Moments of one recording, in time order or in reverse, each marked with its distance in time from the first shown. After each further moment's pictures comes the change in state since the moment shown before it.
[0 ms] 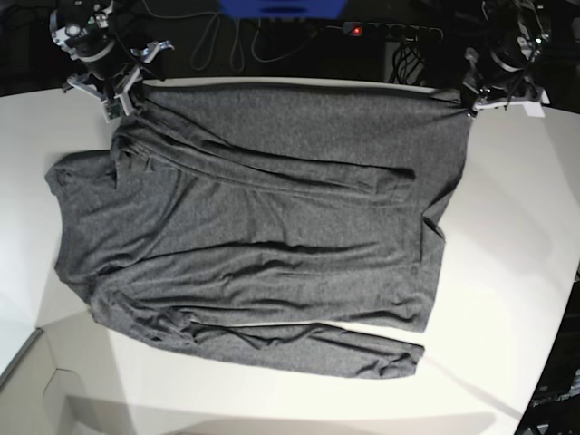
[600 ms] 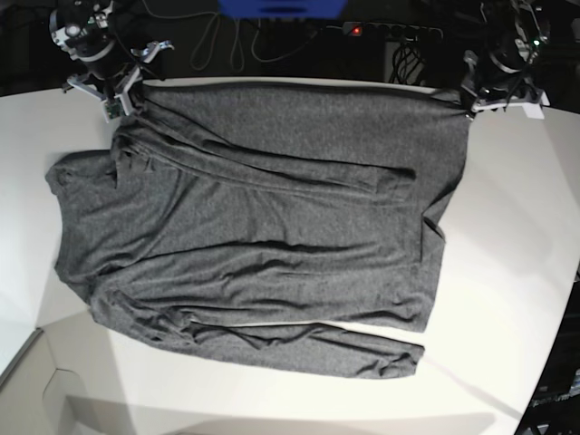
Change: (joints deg) left arm -0.2 0.5 0.0 0.2 1.6 0.0 0.2; right arm -0.1 0.2 -0.1 0.1 0.0 0.0 0.1
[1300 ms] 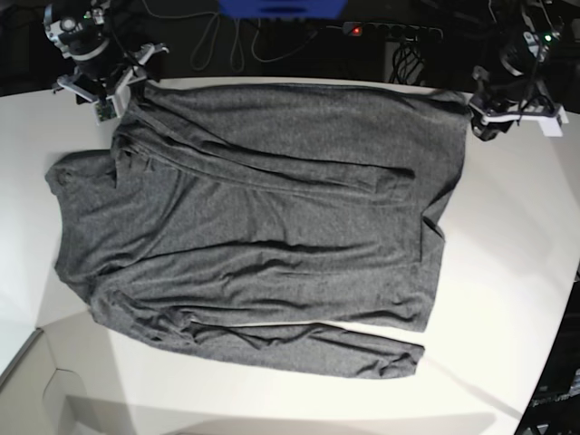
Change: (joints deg) left arm 2.3 0.0 -0.2 13.2 -0.3 0.0 0.0; right arm -0.9 -2.4 2.2 6.4 -0.1 0.0 -1.2
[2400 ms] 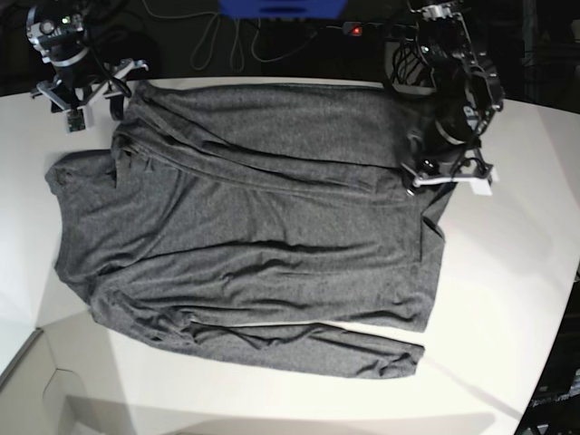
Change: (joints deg) left arm -19.7 8.4 10.6 -16.8 10.0 0.6 -0.5; right arm 2.9 0.3 6.4 0.2 6.6 0.0 -0.1
